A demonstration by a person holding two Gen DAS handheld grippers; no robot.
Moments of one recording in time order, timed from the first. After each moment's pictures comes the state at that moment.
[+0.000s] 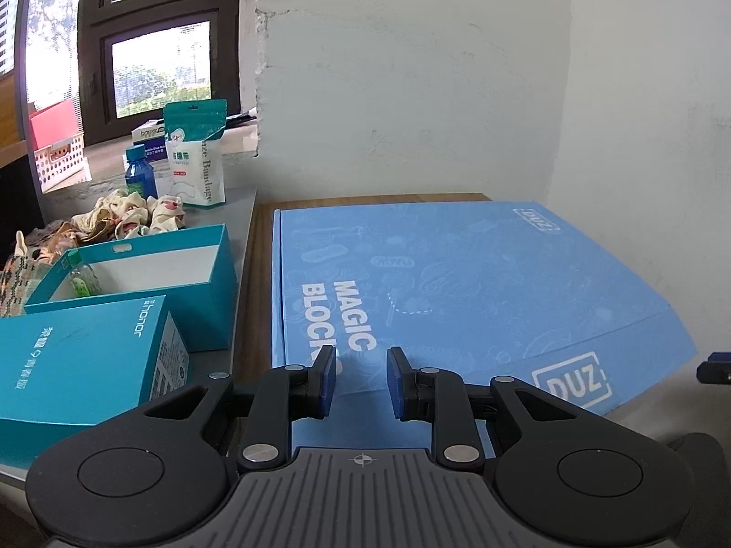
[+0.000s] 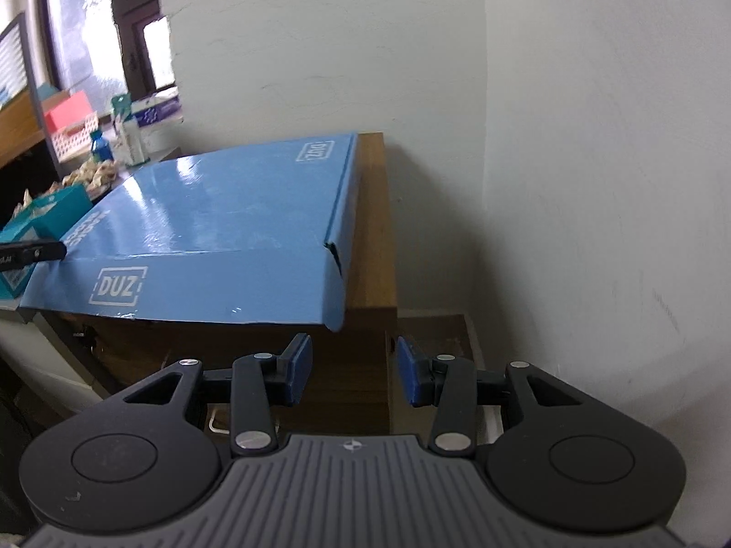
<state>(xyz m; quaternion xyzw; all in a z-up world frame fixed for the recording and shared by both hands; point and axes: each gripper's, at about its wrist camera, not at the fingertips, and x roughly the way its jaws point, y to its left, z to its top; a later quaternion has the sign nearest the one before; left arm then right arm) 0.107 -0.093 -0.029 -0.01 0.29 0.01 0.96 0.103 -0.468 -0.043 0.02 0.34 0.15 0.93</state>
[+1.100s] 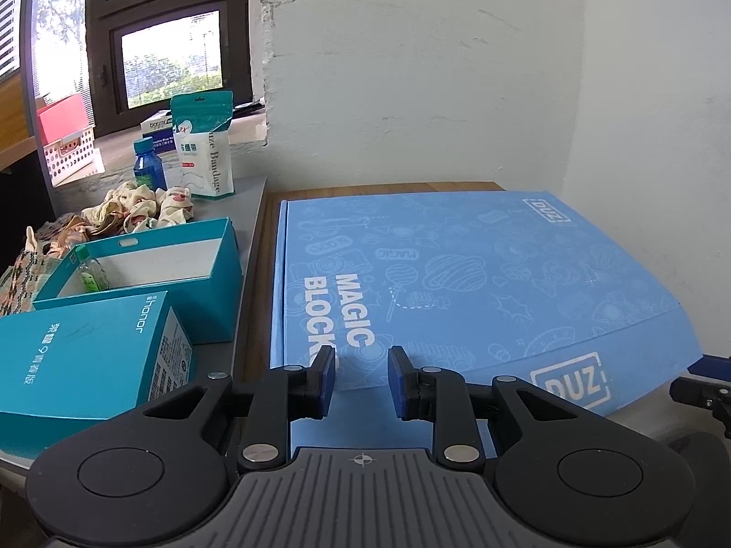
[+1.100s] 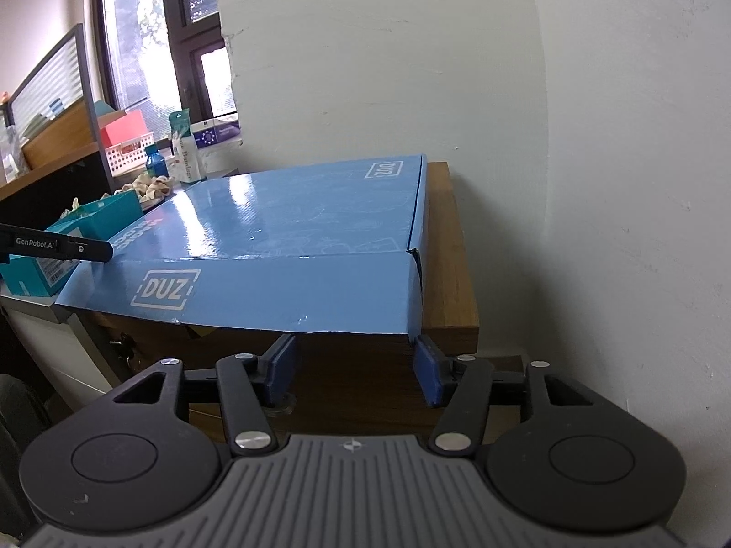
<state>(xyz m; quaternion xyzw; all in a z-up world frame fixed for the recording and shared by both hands) 0.109 -0.101 -0.026 0.00 0.30 0.03 0.95 0.103 -0.439 -0.066 0.02 0.28 0.22 0.93</state>
